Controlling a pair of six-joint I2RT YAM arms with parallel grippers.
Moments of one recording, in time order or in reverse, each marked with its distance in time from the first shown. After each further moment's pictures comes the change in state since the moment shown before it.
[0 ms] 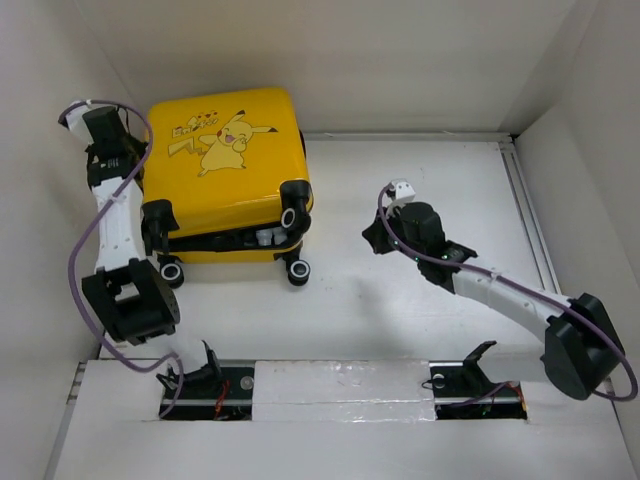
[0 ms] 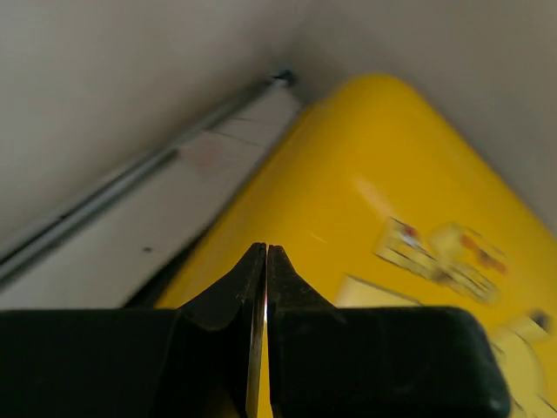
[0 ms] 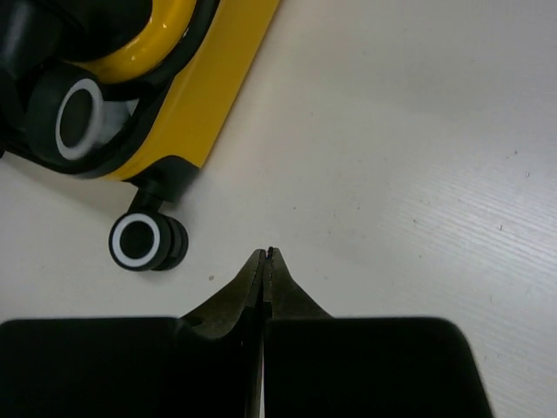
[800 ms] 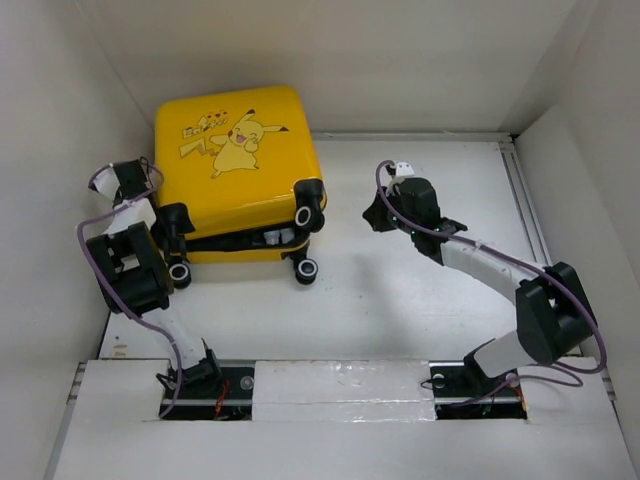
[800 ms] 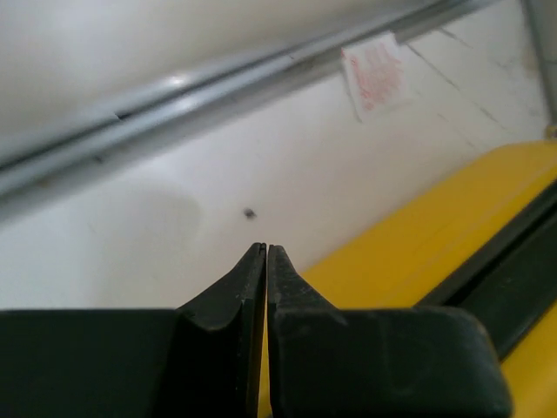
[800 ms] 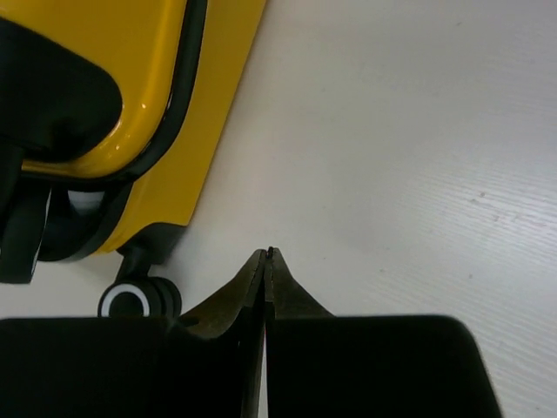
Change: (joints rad) left arm 0.084 0.255 -0.303 0.208 -0.078 -0.148; right arm -0.122 0.229 0.177 0.018 -0.097 0.011
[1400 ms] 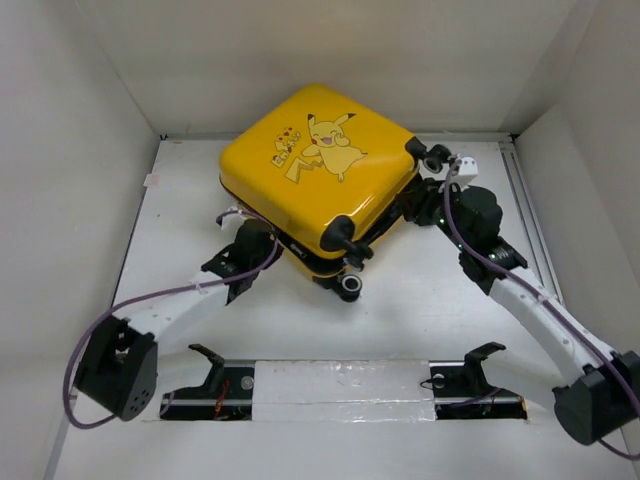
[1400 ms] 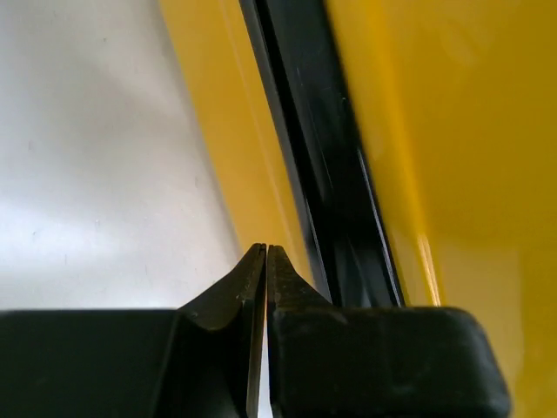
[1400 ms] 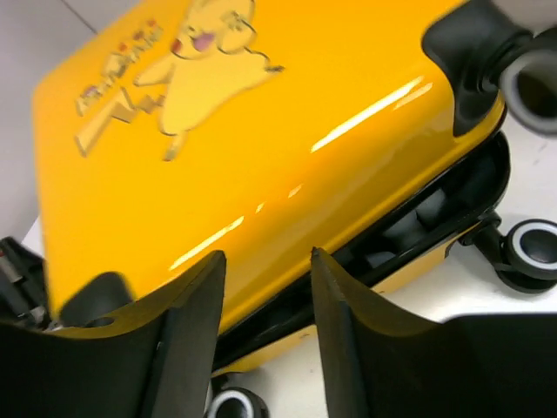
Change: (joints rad) left arm -0.861 -0.640 -0.644 0.068 -0.075 -0.305; right arm -0.116 -0.422 -0.104 -0.041 0.040 0.027
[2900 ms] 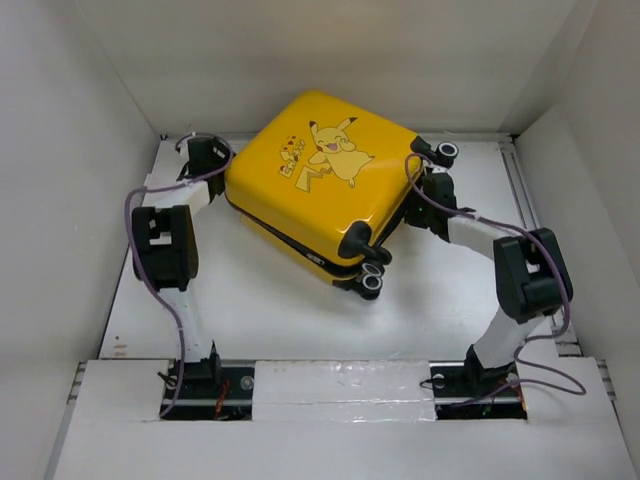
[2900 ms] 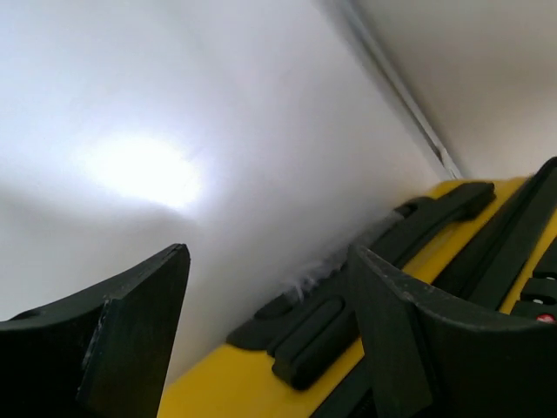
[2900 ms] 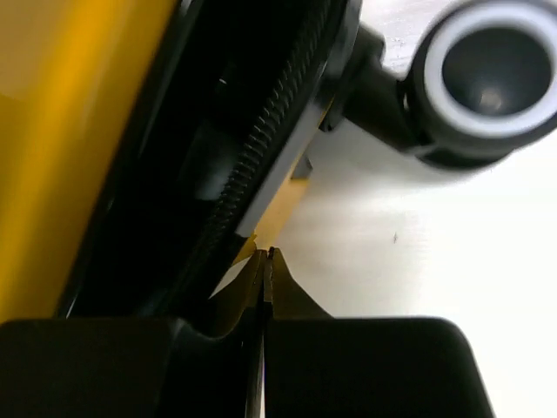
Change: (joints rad) left arm 0.497 0.906 0.961 0.015 0.431 0.246; right arm -0.154 0.614 0.114 0.003 0.070 0.078
